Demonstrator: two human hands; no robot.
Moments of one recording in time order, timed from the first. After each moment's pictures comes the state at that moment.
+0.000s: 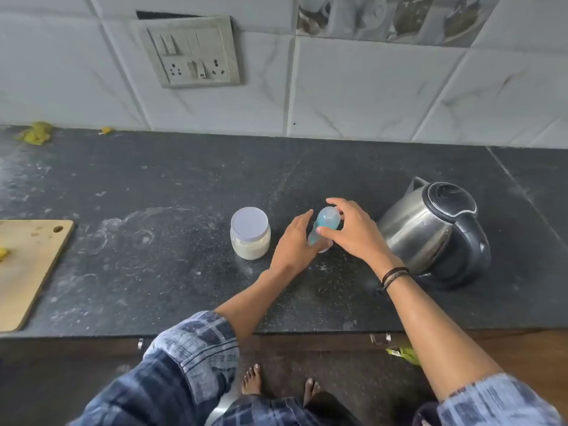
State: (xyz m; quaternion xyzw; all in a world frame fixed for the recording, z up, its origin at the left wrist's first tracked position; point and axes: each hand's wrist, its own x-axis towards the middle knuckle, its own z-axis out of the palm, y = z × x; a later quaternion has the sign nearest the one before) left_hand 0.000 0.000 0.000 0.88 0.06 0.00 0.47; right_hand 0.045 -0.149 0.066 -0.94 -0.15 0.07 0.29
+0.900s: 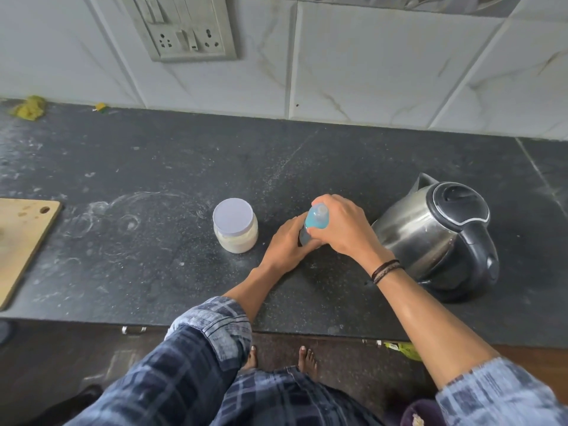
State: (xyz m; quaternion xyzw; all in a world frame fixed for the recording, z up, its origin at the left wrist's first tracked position) left_hand 0.019 -0.006 -0.048 0.88 -0.01 0.08 0.46; right_hand 0.073 -0.148 0.056 -0.94 -0.24 0.07 0.22
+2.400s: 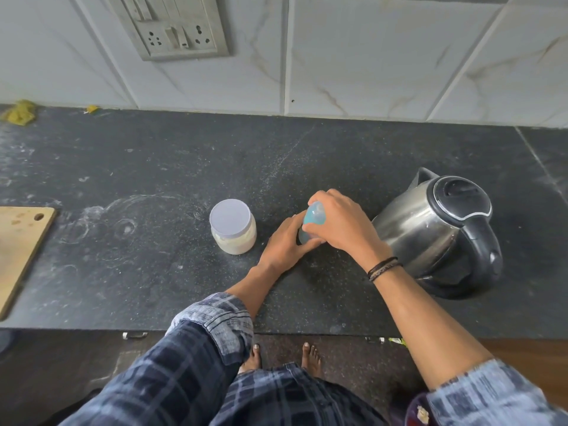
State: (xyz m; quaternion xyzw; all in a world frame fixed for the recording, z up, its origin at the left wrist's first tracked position) left_hand 0.026 0.000 -0.066 0.88 -0.03 0.08 0.46; right_hand 0.069 -0.138 0.068 -0.95 -0.23 0.08 0.19
